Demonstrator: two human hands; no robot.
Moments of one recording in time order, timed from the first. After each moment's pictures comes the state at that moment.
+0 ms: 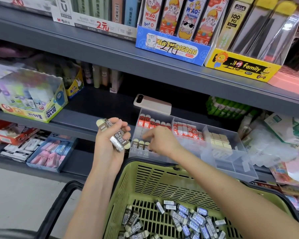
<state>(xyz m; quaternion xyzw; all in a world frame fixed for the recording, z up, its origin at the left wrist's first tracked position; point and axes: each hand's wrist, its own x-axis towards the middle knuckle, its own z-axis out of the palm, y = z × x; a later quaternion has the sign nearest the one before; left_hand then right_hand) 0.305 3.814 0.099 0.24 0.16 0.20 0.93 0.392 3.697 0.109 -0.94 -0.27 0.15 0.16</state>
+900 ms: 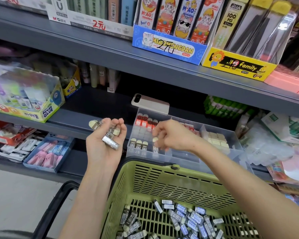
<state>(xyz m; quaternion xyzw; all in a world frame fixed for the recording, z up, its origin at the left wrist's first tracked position) 0.308 3.816 0.096 0.12 0.13 0.22 0.96 0.398 3.664 0.150 -0.90 -0.28 0.25 0.23</state>
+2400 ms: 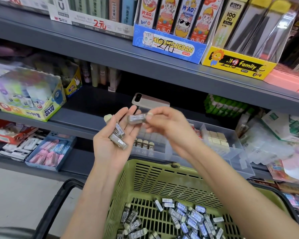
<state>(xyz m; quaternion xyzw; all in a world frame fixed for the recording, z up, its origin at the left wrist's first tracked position) 0.303 3.800 0.110 0.14 0.06 0.15 0.98 0.368 3.682 0.164 -0.69 -0.15 0.22 0.67</state>
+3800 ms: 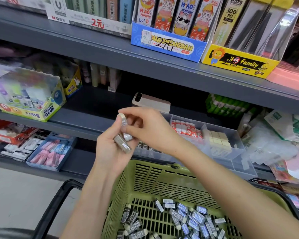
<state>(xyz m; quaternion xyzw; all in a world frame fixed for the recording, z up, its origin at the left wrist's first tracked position) 0.300 3.796 0.108 0.21 0.04 0.11 0.97 0.361 3.711 0.169 -0.84 -0.40 0.09 0.36</state>
